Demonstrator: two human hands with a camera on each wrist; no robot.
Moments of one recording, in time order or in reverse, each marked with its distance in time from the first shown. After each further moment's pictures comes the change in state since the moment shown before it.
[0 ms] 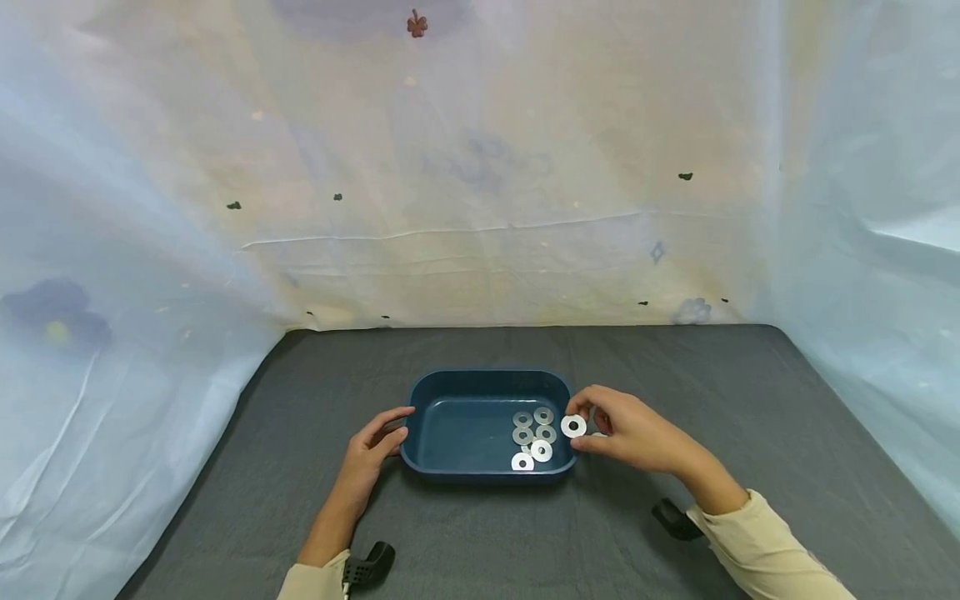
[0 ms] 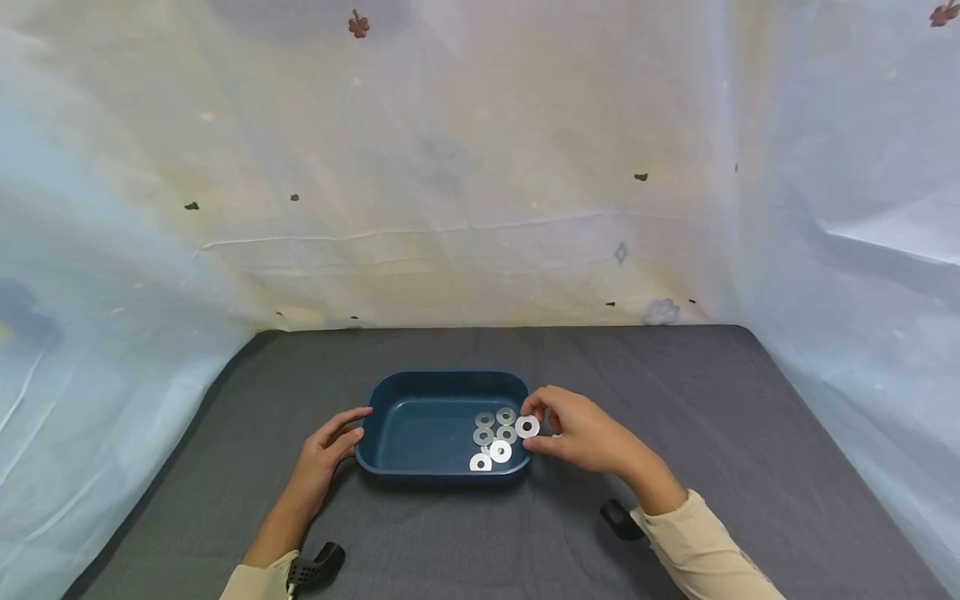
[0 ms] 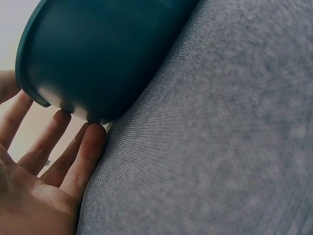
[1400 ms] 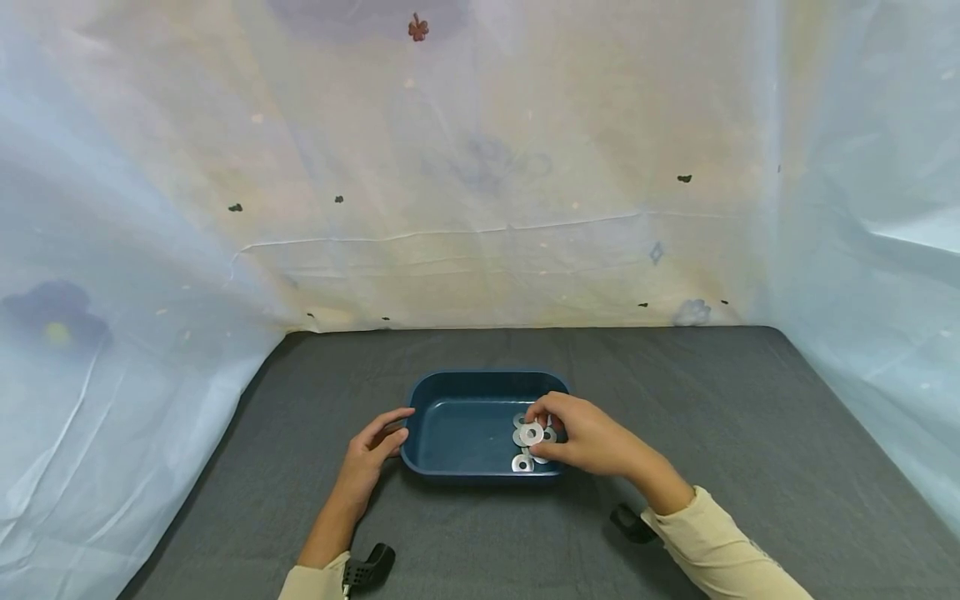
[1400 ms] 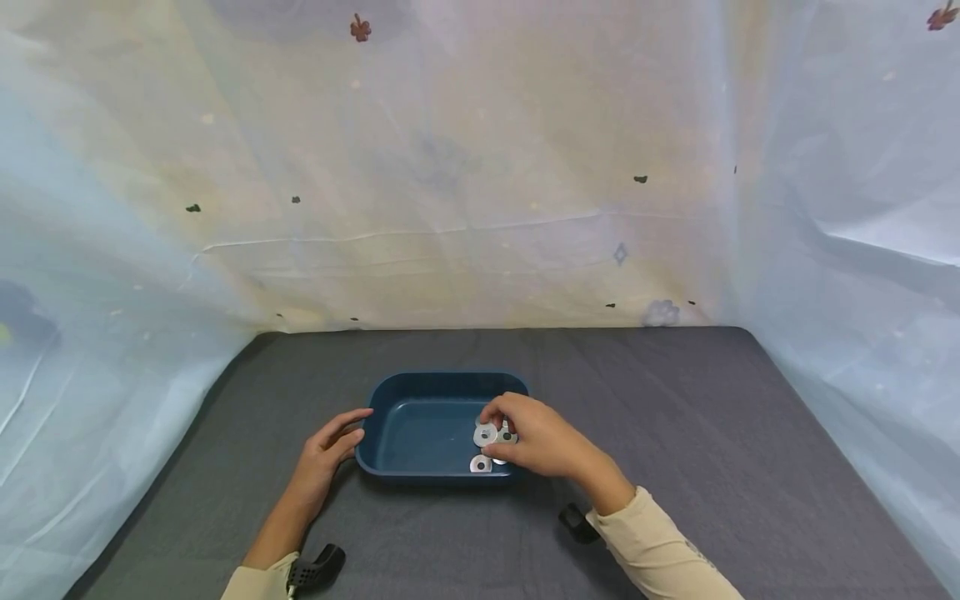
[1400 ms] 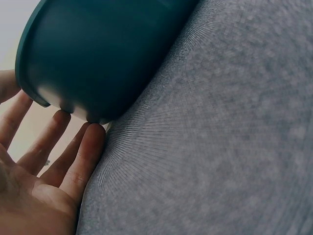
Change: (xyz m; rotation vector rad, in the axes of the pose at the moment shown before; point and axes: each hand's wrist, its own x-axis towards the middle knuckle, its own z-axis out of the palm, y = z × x) left_hand 0.002 -0.003 -0.001 -0.003 -0.001 -0.020; right_hand 0.031 -0.024 0.034 -0.024 -0.018 -0.079
